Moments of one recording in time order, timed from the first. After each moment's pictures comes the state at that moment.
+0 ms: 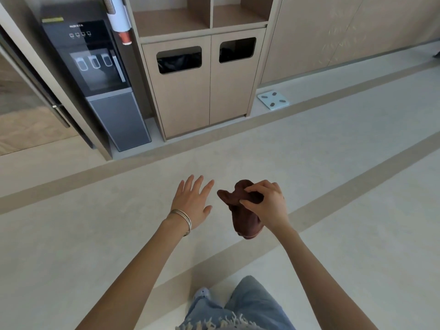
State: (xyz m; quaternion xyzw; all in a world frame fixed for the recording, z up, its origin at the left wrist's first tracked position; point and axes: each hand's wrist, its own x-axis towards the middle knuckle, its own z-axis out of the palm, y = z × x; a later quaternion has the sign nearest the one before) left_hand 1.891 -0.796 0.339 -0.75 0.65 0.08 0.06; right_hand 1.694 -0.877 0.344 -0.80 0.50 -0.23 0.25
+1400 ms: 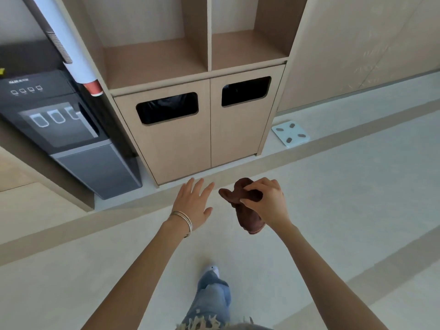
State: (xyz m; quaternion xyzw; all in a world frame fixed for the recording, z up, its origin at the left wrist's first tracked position) left_hand 2.059 -1.288 0.339 -0.78 0.62 0.10 0.05; right_hand 1.874 -1.394 0.341 -0.83 0.45 -0.21 0.27
